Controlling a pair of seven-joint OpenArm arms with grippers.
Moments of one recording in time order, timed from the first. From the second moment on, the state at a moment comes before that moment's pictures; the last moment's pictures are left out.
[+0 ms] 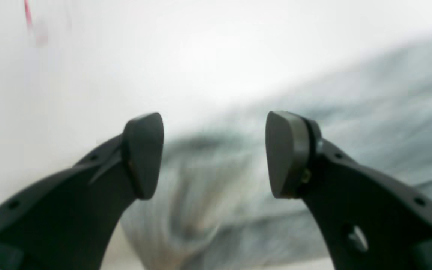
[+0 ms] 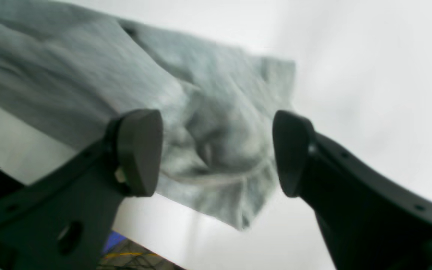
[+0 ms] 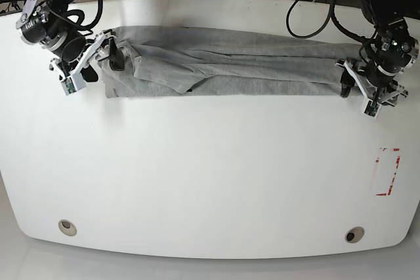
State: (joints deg) left arm 7.9 -13.8 -29.0 105.3 -10.8 -42.9 50.0; right arm -15.7 11.6 33.5 112.4 48.2 40.9 -74.6
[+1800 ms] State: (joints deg) left arm 2.8 -19.5 -48.2 81.1 -37.3 -42.9 73.8; right arm -8.5 4.8 23.2 89.8 51.6 40.7 -74.9
